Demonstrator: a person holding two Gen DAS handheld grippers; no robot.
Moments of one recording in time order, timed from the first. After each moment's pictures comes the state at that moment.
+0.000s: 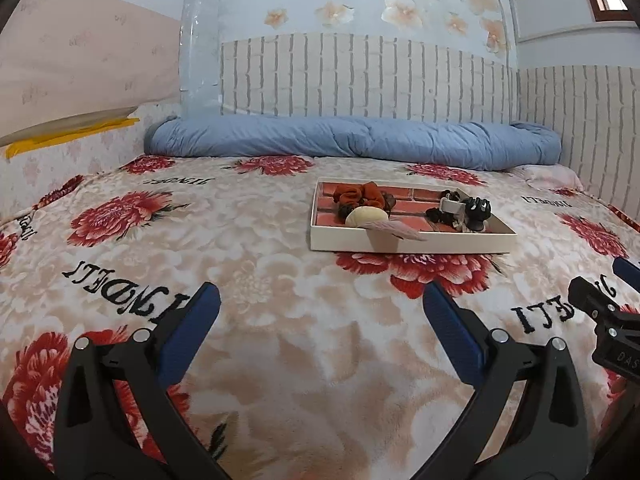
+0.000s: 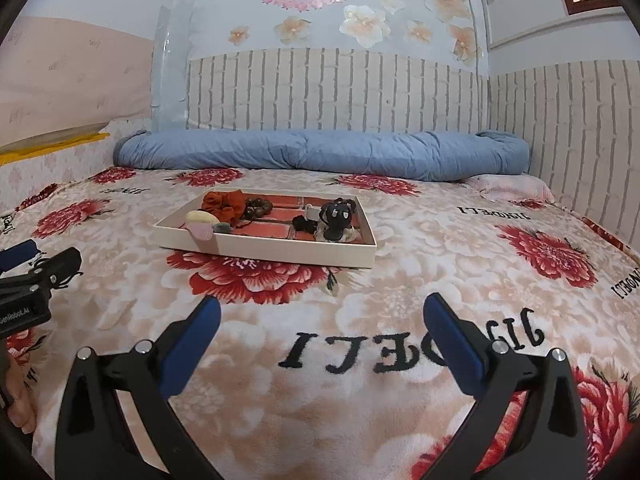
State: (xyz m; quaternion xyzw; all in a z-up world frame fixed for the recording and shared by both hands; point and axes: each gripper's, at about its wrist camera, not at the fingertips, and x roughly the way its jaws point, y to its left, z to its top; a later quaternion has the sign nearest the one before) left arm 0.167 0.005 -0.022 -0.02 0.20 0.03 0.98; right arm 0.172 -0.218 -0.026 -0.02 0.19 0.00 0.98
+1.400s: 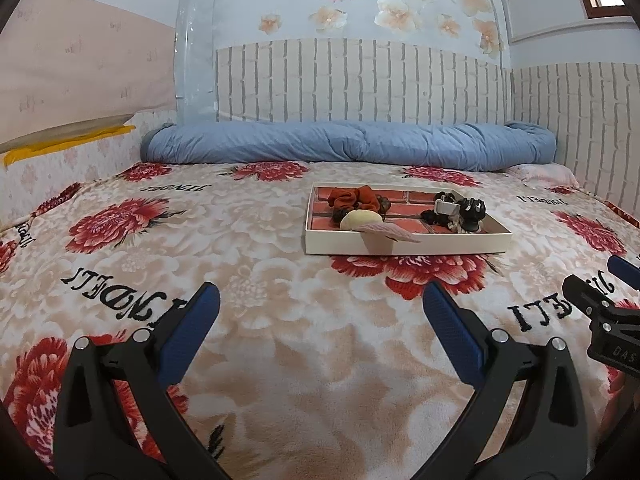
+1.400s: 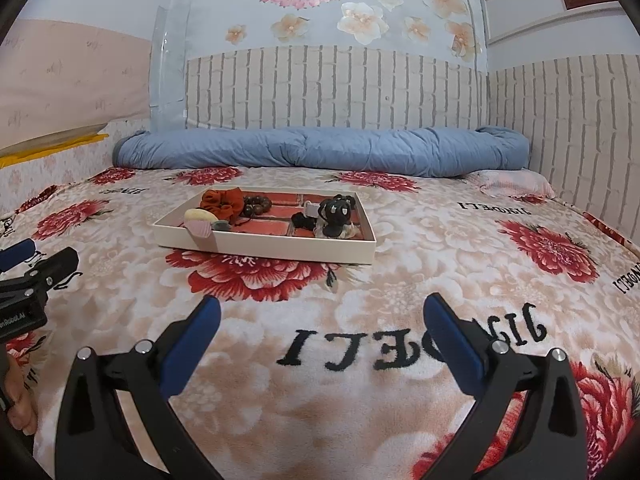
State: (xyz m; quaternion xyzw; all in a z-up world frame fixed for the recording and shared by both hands) left arm 0.165 0.002 -0.021 -0.01 0.19 0.03 0.98; right arm 0.173 -0.224 -0.027 -0.02 0.19 0.00 0.98
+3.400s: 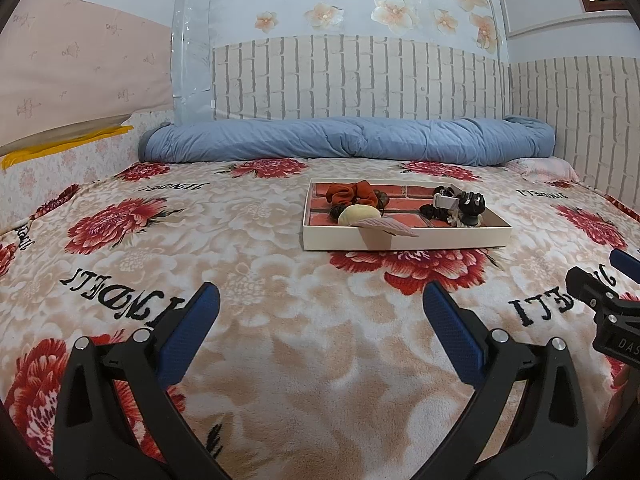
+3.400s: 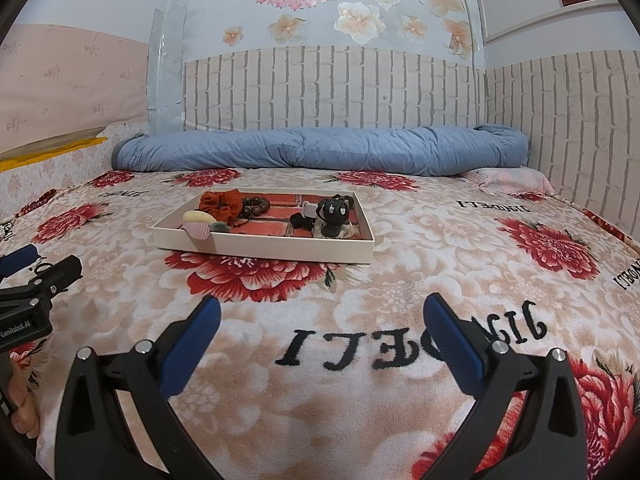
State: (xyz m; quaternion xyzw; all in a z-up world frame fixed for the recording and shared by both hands) left arm 0.166 0.000 -0.022 0.00 0.19 0.02 0.98; right arm 0.173 -0.226 -0.027 -0.02 0.19 0.00 0.98
